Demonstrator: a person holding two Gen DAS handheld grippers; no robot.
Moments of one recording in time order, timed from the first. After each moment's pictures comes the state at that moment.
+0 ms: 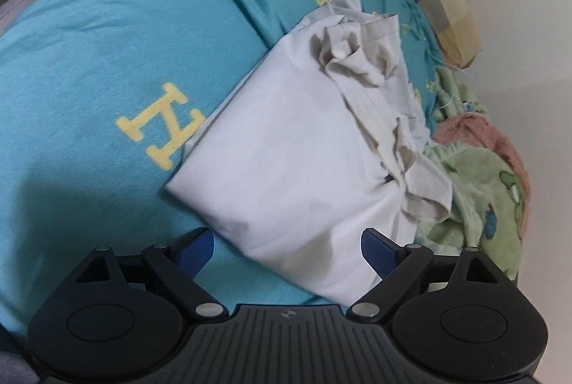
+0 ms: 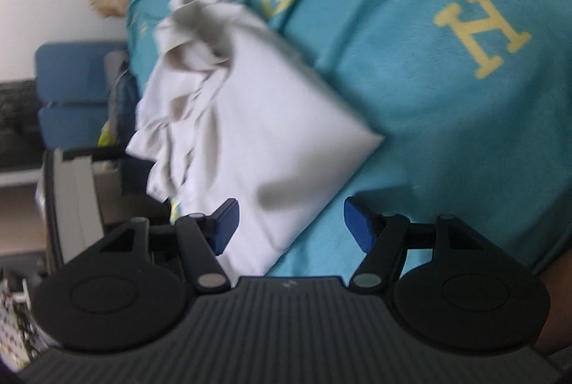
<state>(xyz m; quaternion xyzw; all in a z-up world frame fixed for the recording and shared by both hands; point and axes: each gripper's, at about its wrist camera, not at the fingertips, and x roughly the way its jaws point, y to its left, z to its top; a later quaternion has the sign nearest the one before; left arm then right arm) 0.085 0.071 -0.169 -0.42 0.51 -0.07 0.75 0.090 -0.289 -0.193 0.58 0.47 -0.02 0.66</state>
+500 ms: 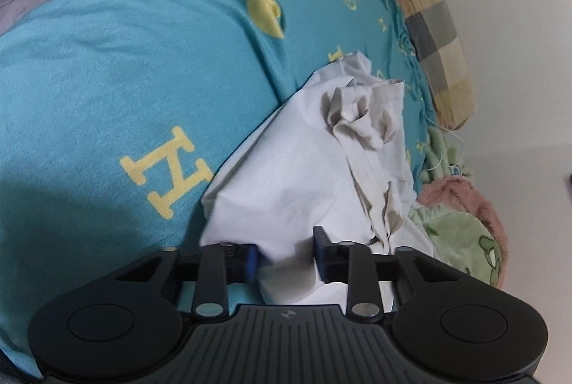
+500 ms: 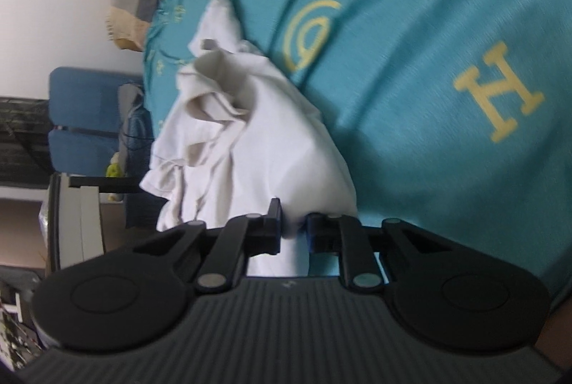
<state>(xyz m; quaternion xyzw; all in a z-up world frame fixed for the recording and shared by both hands) 0.090 0.090 -0.172 -0.49 0.44 -0.03 0.75 0.101 -0.290 -0.176 0.55 0.41 -0.03 0.73</state>
